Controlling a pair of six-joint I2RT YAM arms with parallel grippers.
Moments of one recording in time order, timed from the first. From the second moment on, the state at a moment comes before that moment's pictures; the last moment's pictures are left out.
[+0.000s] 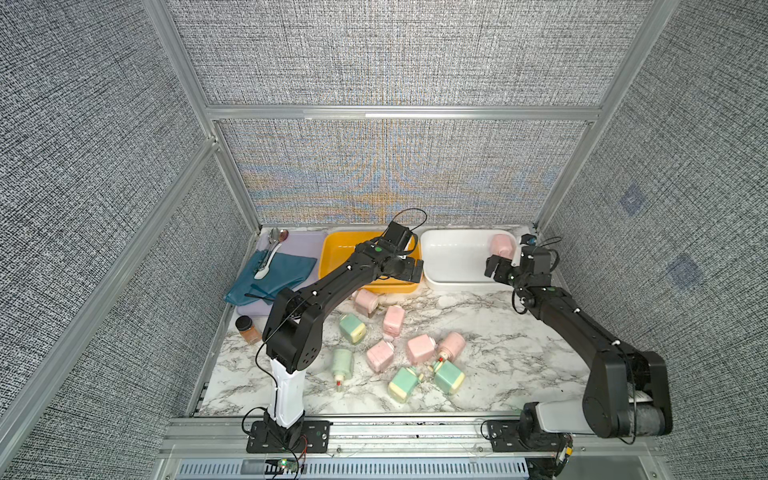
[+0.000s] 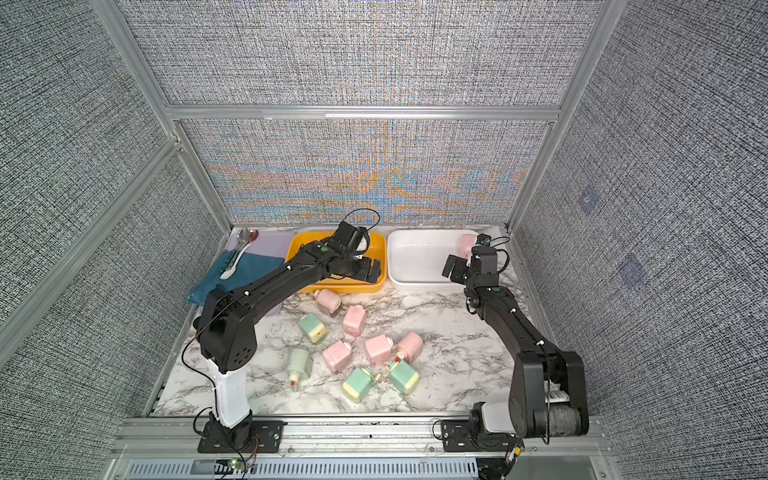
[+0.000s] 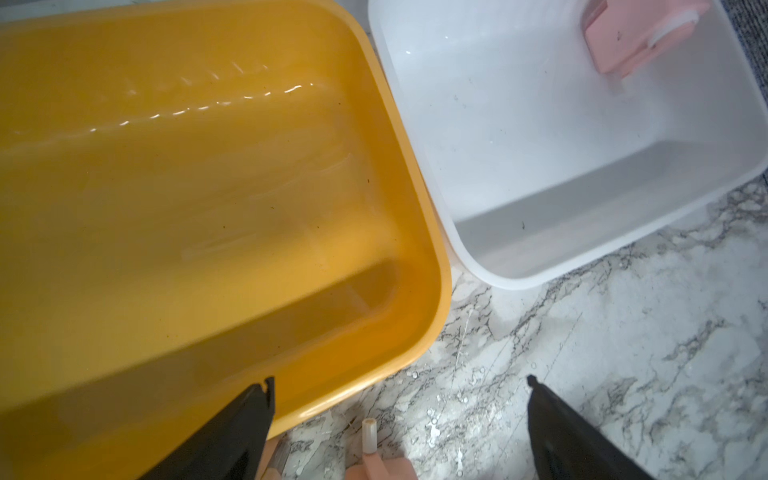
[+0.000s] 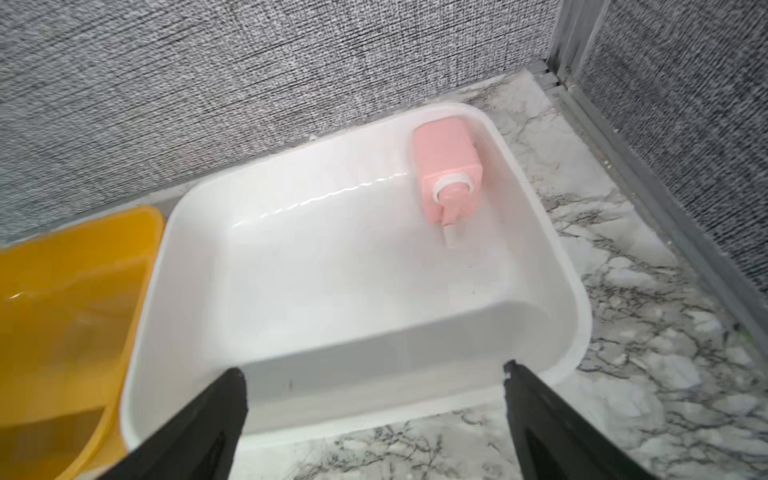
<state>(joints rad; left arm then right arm) -0.68 1.95 1.69 -0.67 0.04 -0.29 0.04 1.35 0.86 -0.05 0.01 0.32</state>
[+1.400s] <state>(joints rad) -0.72 1.59 1.23 -0.52 0.52 0.14 0.59 0.98 0.67 -0.62 -0.05 0.93</state>
